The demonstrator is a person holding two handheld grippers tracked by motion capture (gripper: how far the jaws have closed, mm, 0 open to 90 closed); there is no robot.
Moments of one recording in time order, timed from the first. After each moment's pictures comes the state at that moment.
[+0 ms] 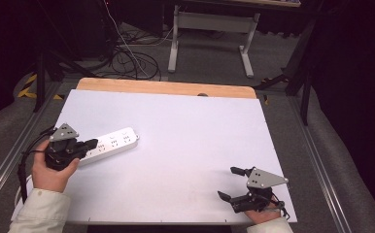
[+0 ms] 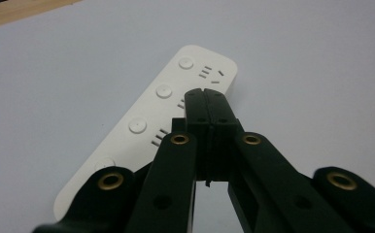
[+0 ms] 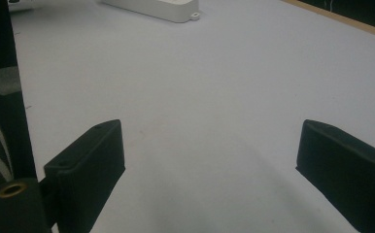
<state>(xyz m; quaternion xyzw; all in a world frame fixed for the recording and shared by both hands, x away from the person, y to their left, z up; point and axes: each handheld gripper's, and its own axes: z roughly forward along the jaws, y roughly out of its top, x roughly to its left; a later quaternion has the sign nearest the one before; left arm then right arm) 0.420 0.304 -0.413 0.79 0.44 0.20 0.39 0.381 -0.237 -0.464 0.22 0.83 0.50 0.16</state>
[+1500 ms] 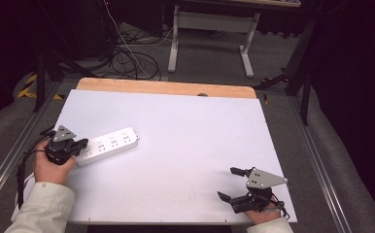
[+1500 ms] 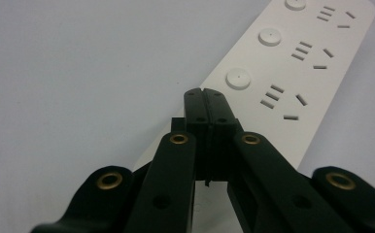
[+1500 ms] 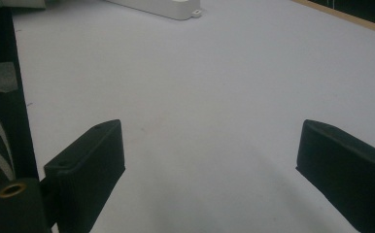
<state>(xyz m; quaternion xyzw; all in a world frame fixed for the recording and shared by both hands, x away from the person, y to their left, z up) 0.448 0.334 -0.463 0.78 0.47 0.25 0.32 0.381 -0.237 -0.465 0.22 0.83 0.49 0.15</state>
